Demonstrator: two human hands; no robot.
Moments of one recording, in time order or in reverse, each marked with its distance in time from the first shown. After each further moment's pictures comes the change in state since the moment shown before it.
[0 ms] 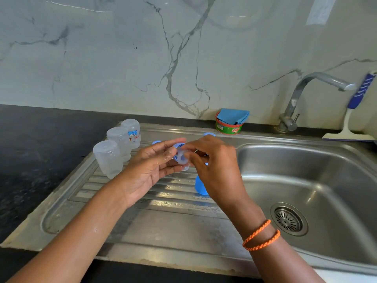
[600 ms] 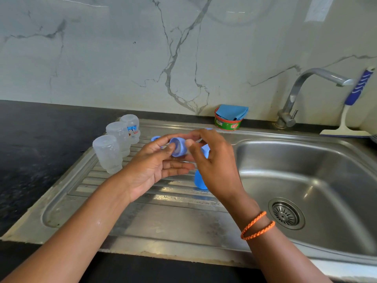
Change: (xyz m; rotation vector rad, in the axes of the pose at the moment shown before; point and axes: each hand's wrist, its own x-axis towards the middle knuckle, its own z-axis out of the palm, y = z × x) left_hand -0.005 0.002 0.008 0.022 -0.029 -0.060; right_hand -0.005 0.002 0.005 0.067 0.056 0.076
